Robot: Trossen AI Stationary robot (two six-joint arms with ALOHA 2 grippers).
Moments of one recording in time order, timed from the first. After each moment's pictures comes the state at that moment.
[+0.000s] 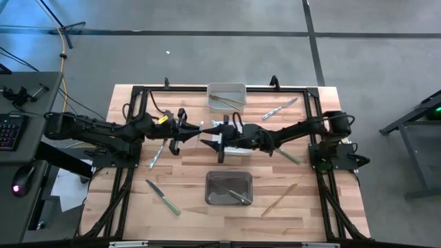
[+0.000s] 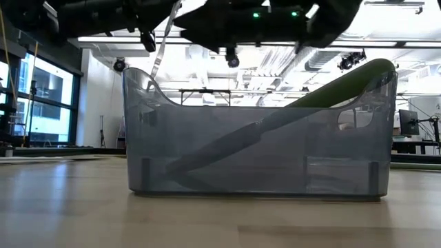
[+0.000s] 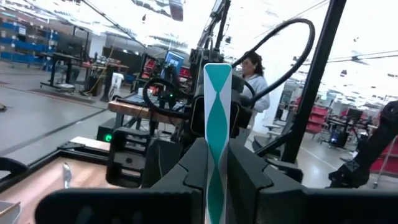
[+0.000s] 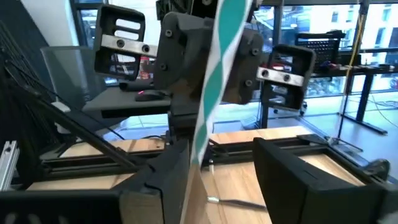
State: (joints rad) left arm 0.10 1.09 0.37 0.95 0.12 -0.25; right arm 0.04 1.83 1.01 0.89 0.12 0.02
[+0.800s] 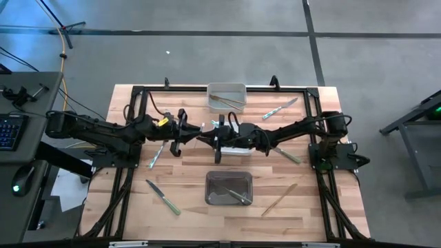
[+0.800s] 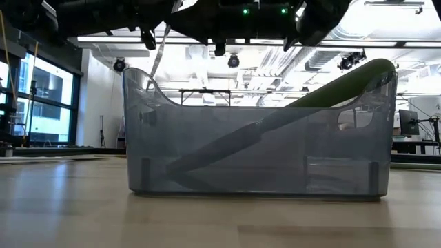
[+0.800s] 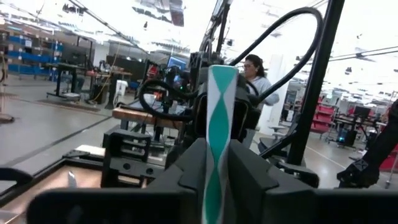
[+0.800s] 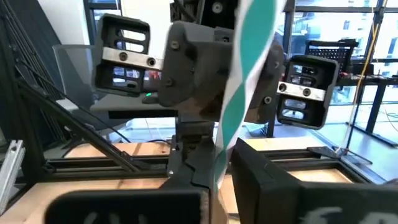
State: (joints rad) left arm 0.06 1.11 0.37 0.99 0.08 -0.21; right arm 0.03 1.87 1.08 0.87 0.08 -0.02
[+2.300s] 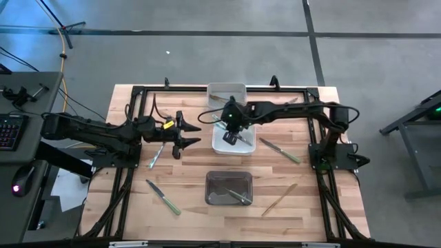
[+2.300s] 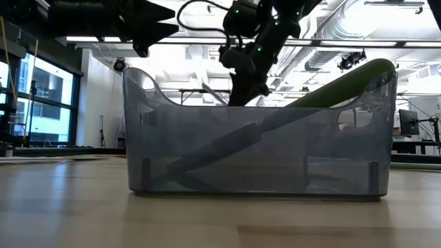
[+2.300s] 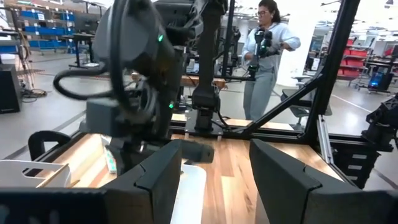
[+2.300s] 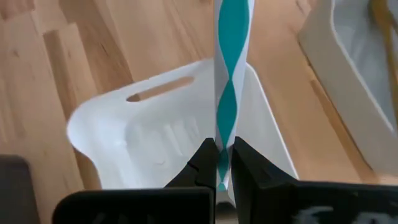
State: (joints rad) left arm 0.05 1.01 0.37 0.67 0.02 -0.07; right arm -0.21 1.83 1.38 -0.55 0.01 0.18
